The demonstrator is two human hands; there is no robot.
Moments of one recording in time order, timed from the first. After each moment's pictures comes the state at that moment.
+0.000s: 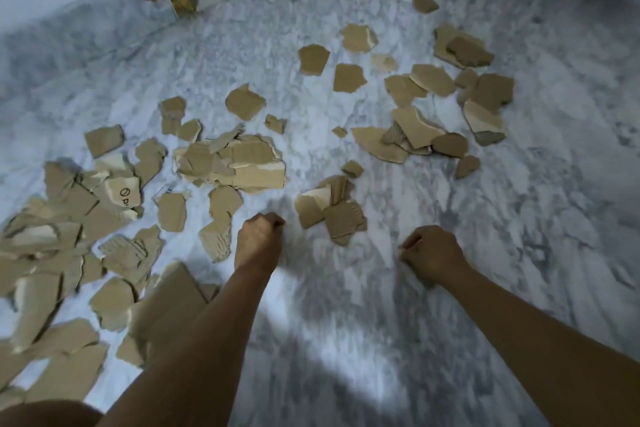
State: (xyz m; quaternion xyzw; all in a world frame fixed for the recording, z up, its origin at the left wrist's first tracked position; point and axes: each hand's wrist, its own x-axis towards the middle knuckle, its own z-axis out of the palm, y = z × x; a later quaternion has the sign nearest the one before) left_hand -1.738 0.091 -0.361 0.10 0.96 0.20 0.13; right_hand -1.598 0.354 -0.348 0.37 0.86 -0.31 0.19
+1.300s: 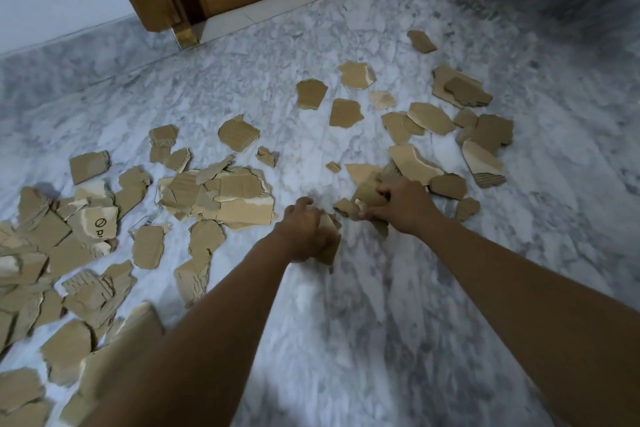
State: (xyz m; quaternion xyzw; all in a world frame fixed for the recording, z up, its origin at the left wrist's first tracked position) left_hand -1.796 0.194 -0.349 0.28 0.92 0.10 0.26; right_hand -1.730 0.398 -0.313 0.14 0.93 -0.32 0.07
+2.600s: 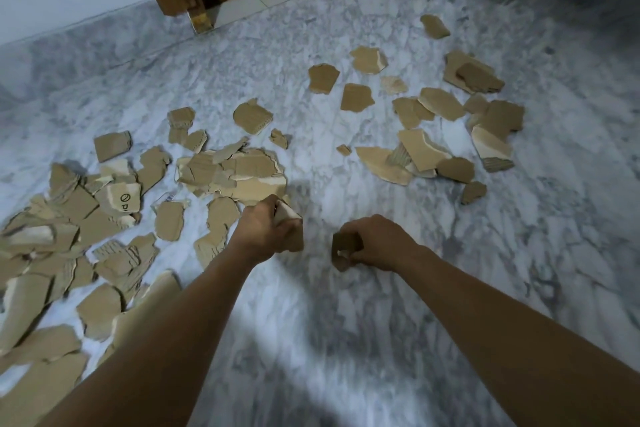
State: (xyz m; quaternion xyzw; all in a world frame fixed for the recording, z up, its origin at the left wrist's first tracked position) left_hand -1.773 0.110 -0.333 0.12 0.92 0.31 0.19; right_hand -1.685 0.333 -0.355 -0.01 0.95 -0.25 0.19
